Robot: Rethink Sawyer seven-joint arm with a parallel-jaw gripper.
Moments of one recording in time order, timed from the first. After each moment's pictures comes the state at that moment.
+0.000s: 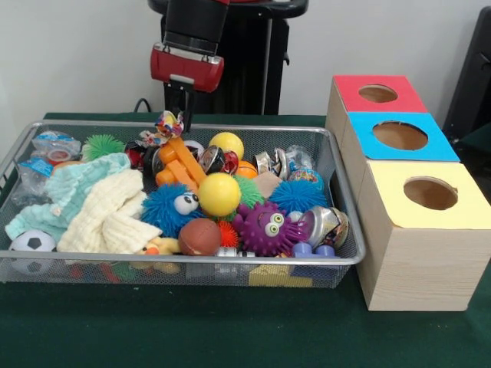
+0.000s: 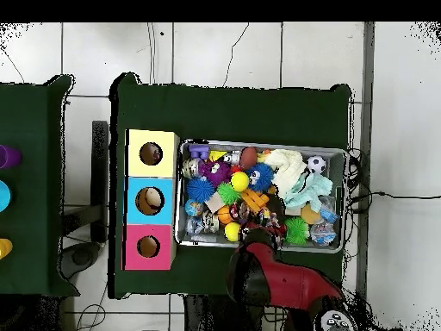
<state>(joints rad) -0.34 -0.68 -0.16 2.04 -0.34 -0.20 1.85</state>
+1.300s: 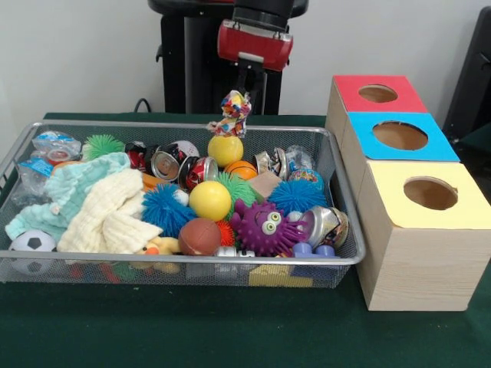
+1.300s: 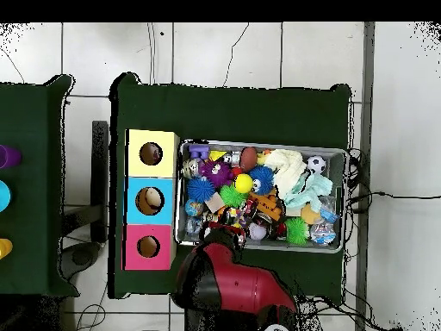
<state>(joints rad) -0.08 -0.77 -0.22 2.08 -0.15 -0.13 1.85</state>
